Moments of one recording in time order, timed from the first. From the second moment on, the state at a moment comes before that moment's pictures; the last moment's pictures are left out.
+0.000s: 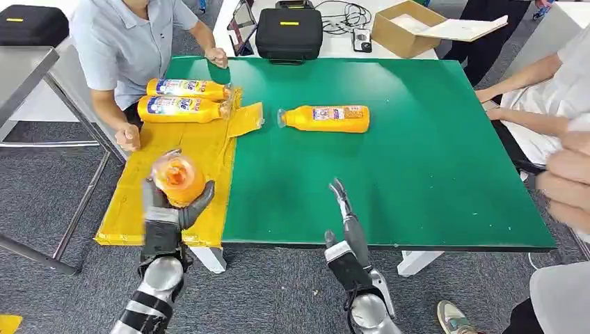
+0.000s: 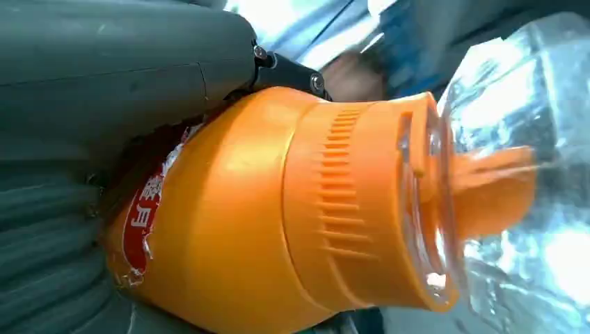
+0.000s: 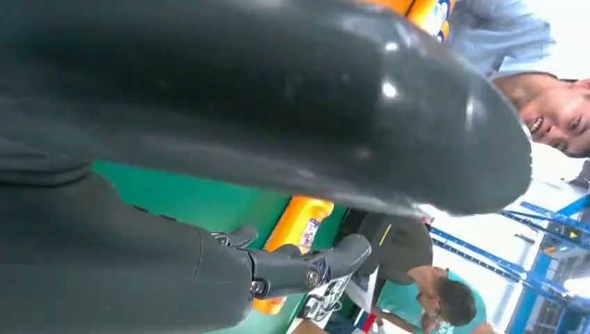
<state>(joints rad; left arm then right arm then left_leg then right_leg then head) -0.16 -0.12 -0.22 -1.36 0.02 0.47 -0.51 -0.10 0.12 0.46 -1.23 0.23 -0.28 -0.70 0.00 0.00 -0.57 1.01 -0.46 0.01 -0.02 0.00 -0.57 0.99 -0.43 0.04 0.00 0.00</state>
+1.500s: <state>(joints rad) -0.65 -0.12 -0.23 -0.42 -0.87 0.21 -0.24 -0.15 0.19 0.46 -1.15 0.18 -0.17 -0.70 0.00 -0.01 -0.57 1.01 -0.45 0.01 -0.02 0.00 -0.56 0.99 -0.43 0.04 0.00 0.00</state>
